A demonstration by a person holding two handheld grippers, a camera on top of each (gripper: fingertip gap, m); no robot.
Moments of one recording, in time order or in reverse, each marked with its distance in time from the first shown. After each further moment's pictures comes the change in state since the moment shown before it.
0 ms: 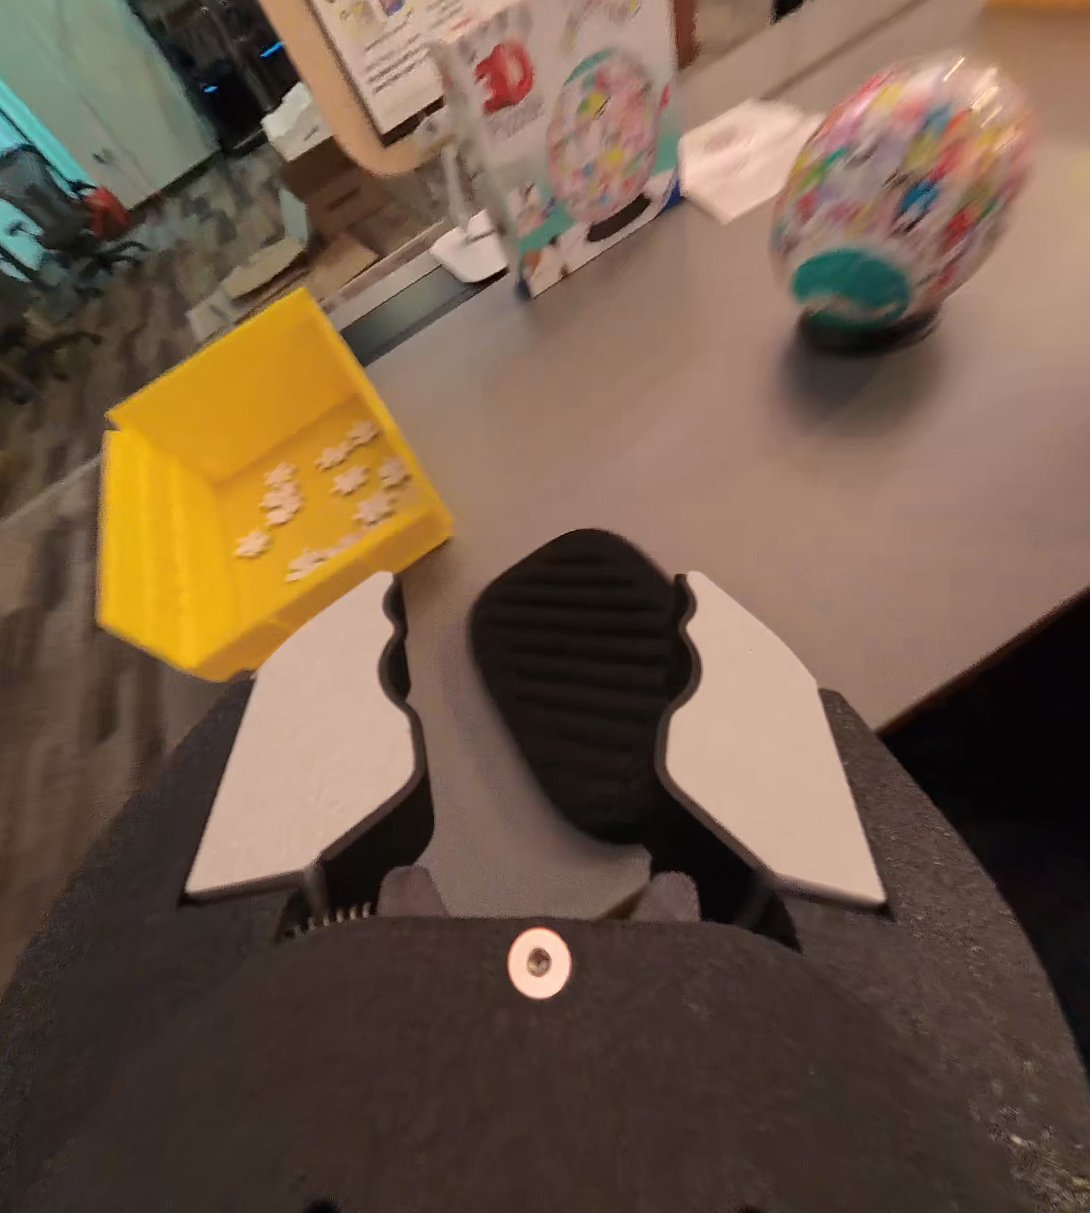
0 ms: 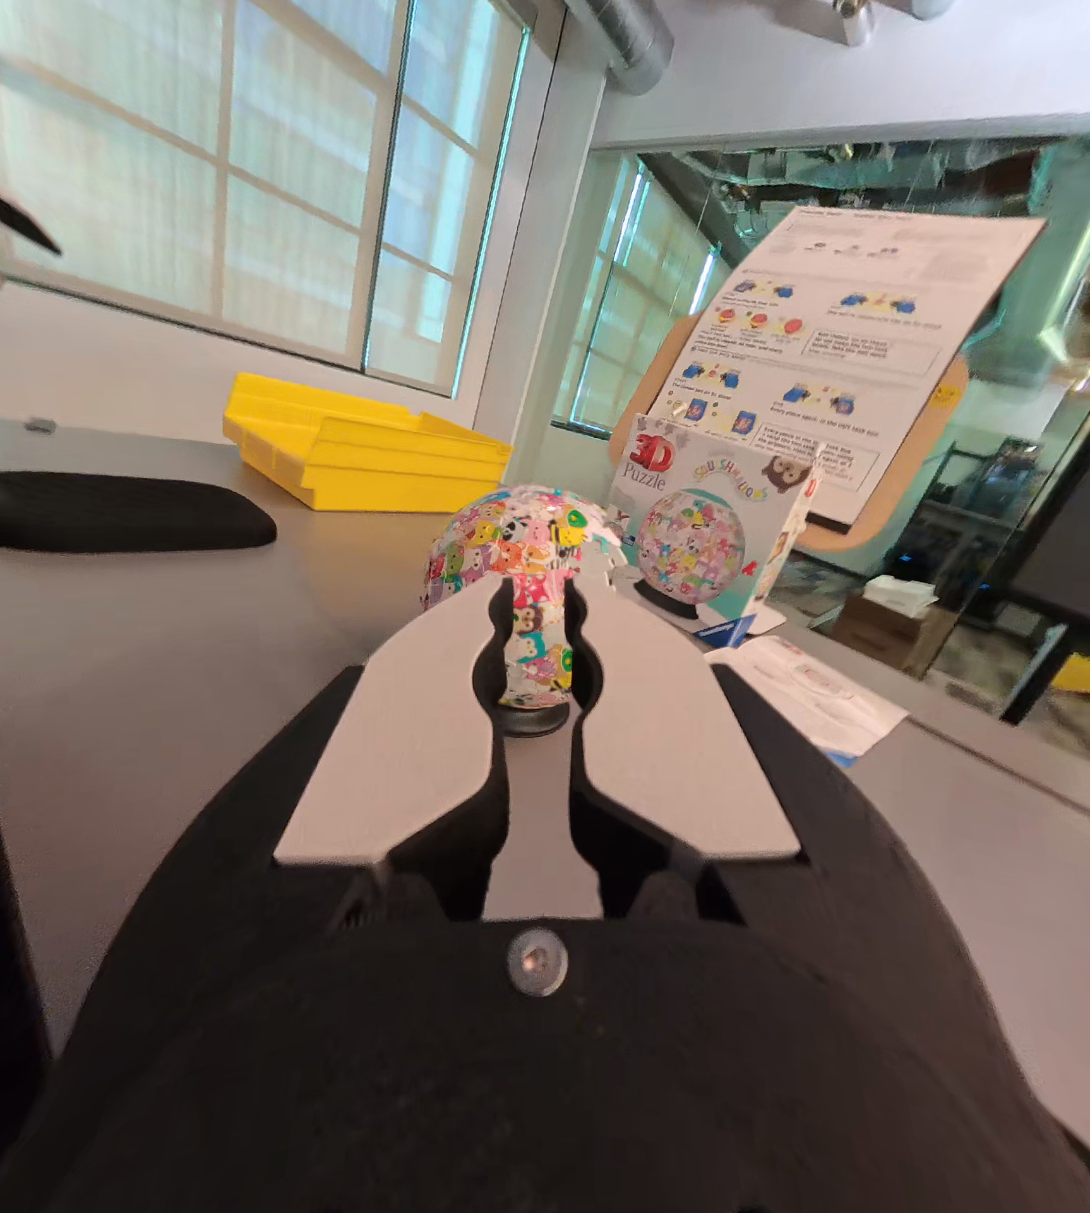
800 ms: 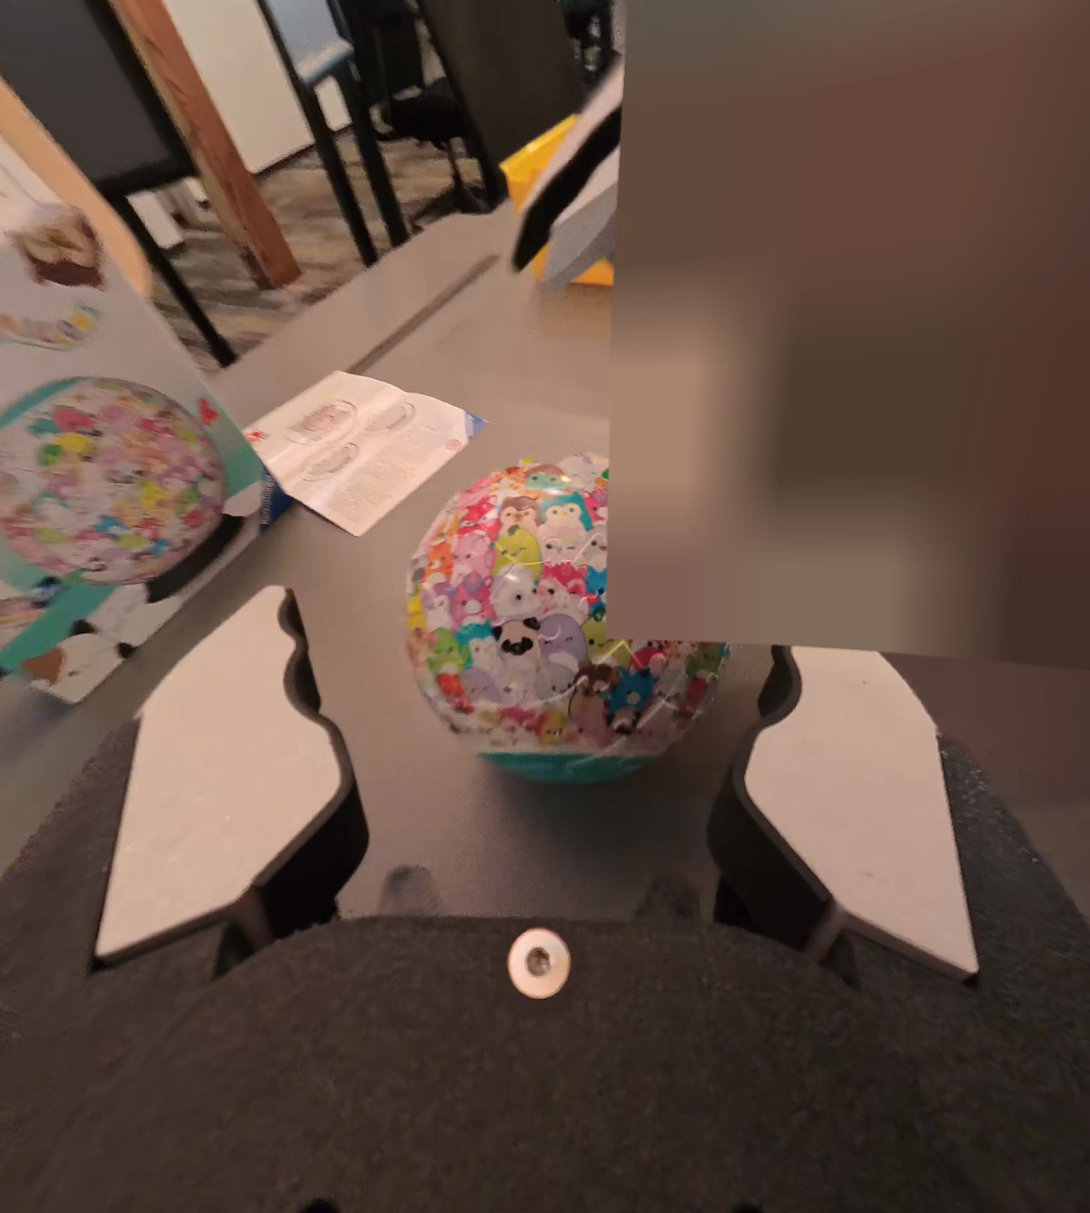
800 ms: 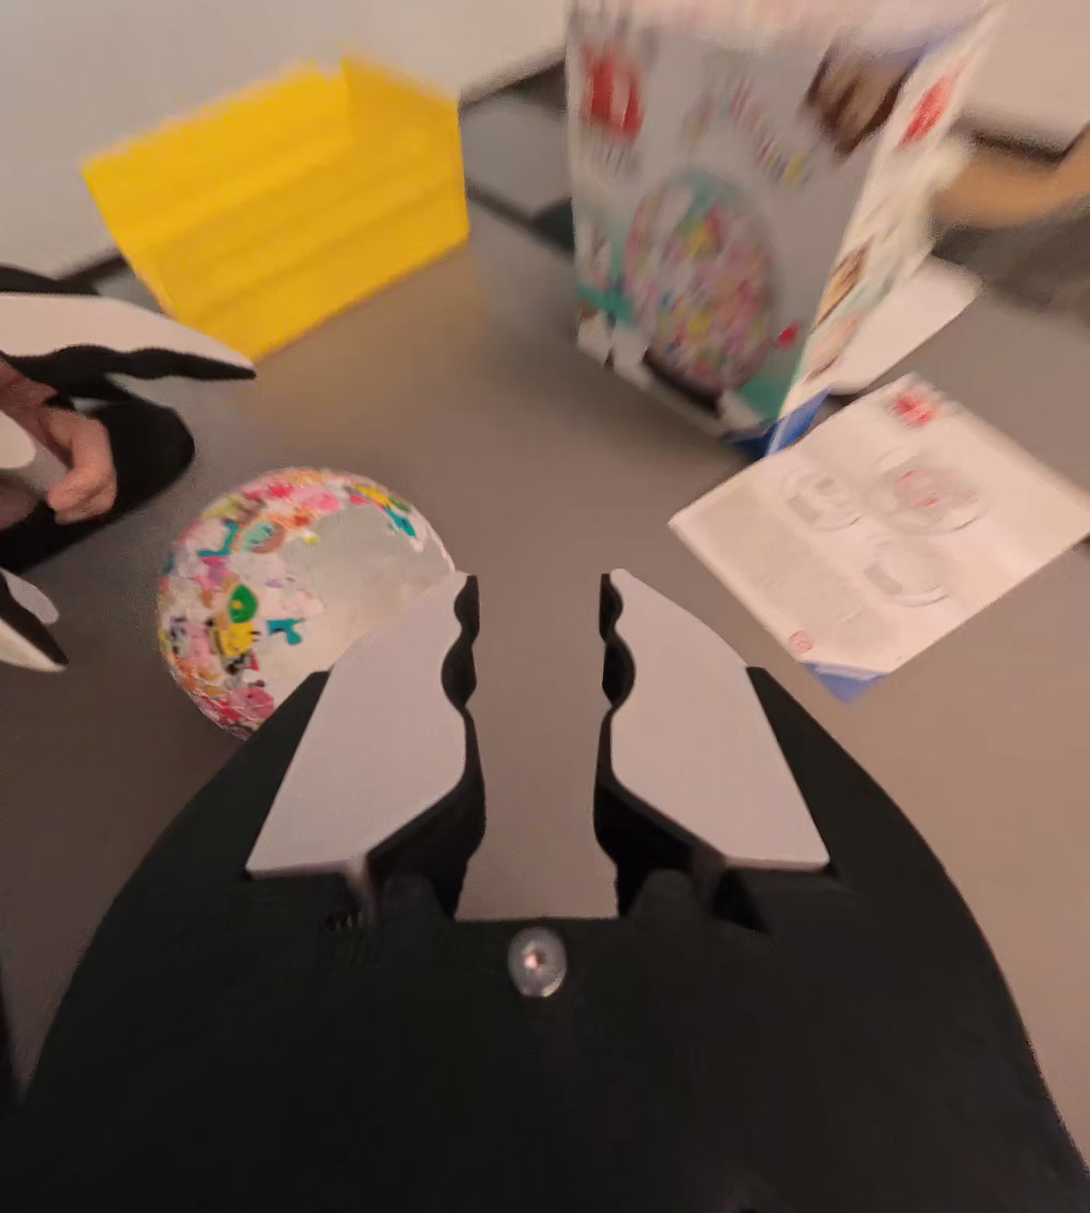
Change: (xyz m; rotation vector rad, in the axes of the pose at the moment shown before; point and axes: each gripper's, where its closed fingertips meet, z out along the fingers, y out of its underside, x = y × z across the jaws) left arm 0.184 -0.154 0.213 0.248 0.553 0.034; right arm 0.128 0.046 0.122 -0.647 -0.235 0.369
